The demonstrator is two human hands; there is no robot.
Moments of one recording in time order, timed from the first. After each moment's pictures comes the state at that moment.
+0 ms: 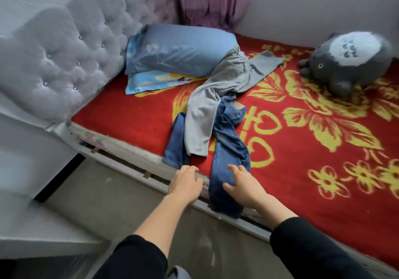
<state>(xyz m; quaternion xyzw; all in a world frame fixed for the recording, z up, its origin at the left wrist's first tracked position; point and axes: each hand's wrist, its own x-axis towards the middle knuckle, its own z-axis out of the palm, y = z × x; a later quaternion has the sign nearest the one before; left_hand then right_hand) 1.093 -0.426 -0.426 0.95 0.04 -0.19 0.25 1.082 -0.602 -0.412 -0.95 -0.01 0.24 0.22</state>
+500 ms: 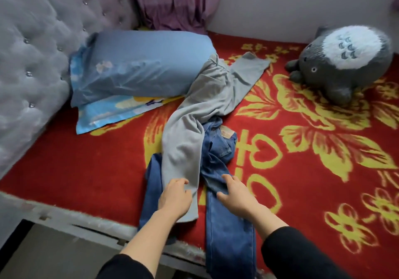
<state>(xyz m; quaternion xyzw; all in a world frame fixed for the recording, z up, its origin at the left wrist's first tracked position) 1.369 -0.449 -0.497 0.94 0.03 -0.25 0.23 1.337 -0.630 -0.474 -0.92 0.09 0.26 0.27</state>
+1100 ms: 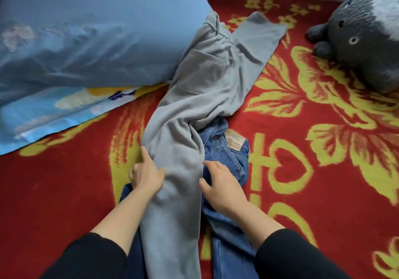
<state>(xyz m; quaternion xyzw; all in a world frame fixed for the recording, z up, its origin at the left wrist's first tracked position) 1.616 -0.444 -0.649 0.94 0.14 -0.25 0.16 1.537 -0.617 -0.597 -0.93 0.10 0.19 0.31</state>
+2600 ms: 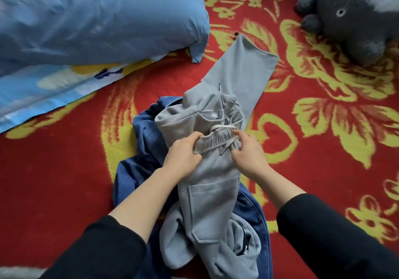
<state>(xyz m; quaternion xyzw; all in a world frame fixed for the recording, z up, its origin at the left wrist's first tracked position) 1.573 -0.511 -0.606 0.90 -0.15 -0.27 0.31 1.516 -0.678 -0.582 -0.89 0.28 0.15 0.34</state>
